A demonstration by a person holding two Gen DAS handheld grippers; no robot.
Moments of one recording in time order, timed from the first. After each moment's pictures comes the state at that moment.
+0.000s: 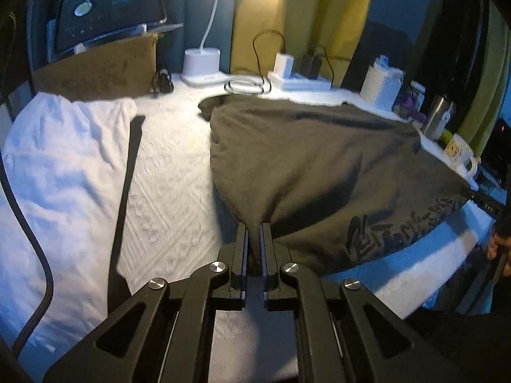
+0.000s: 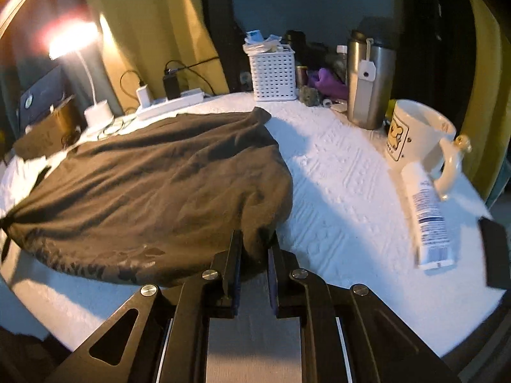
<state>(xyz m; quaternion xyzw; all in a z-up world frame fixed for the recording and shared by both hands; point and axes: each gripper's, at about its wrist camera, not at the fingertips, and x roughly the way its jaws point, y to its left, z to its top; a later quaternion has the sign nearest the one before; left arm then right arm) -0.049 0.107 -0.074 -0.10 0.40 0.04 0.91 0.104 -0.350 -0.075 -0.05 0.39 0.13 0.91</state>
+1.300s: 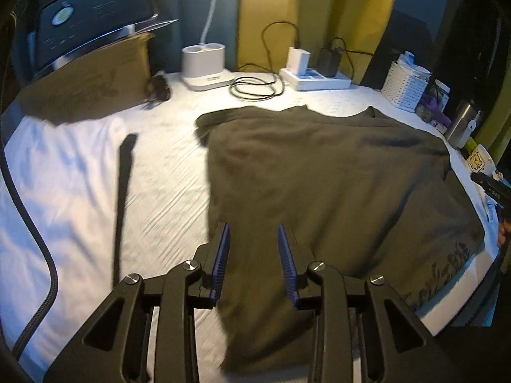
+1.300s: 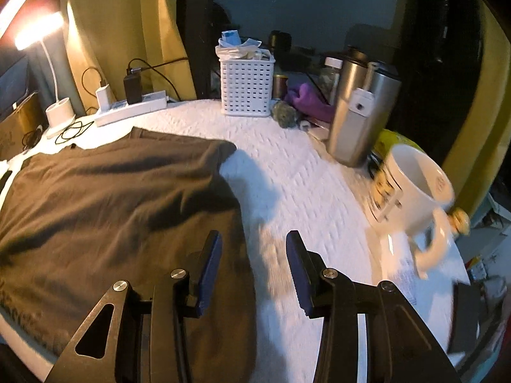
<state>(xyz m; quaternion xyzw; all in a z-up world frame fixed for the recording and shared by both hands) 0.035 0.110 -0.059 -0.09 0.43 0.07 0.90 0.203 -0.347 -0.066 -0.09 0.40 0.08 0.91</state>
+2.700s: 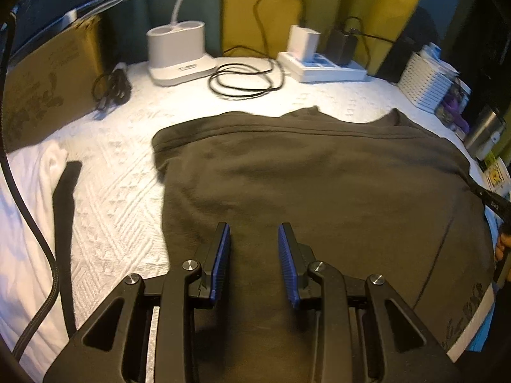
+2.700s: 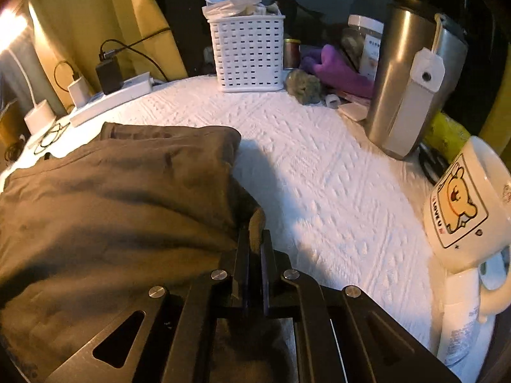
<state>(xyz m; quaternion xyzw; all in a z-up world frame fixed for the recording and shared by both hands) 0.125 0.124 -0.097 -0.10 0.46 0.06 0.88 0.264 -0.319 -0.103 -0.07 0.45 0.07 0.89</state>
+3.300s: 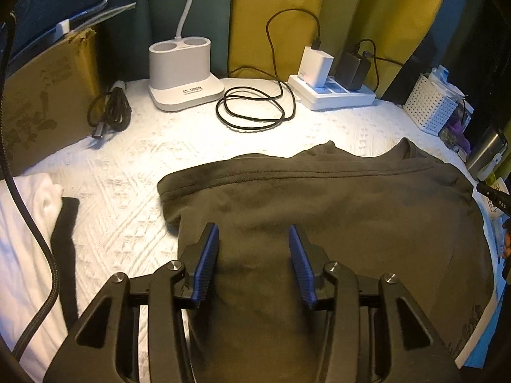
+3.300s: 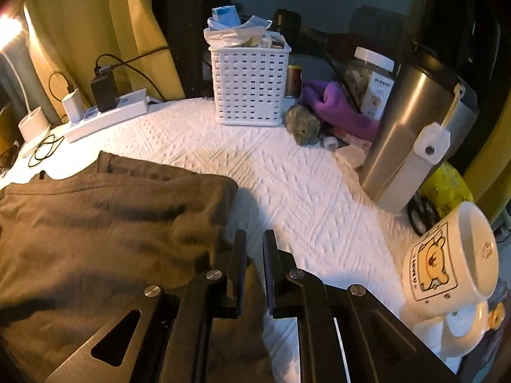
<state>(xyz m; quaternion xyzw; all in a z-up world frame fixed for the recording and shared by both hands) 0.155 0.147 -0.091 -0.11 0.44 0.05 0.89 0.300 -0.311 -0.069 -0.10 0.44 0.06 0.89</state>
